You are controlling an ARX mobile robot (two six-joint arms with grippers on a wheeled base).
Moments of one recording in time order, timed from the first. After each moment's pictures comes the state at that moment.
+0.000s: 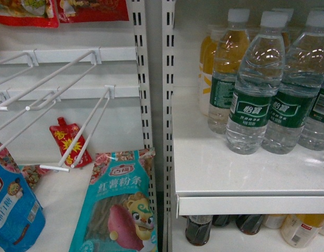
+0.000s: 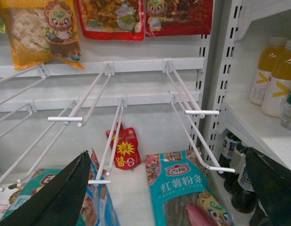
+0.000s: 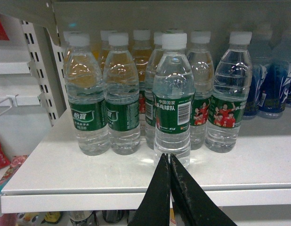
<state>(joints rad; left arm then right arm) 0.00 0.01 0.01 0.00 0.00 0.00 0.00 0.00 0.01 0.00 0.00 0.00</state>
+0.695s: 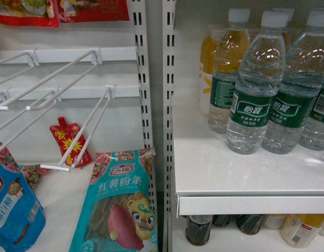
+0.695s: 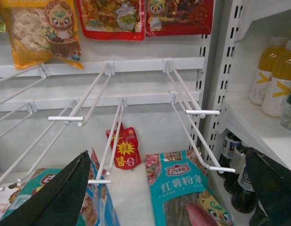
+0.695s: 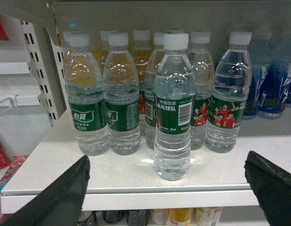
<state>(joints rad) 0.00 0.01 0.01 0.00 0.00 0.00 0.00 0.00 0.01 0.00 0.00 0.00</state>
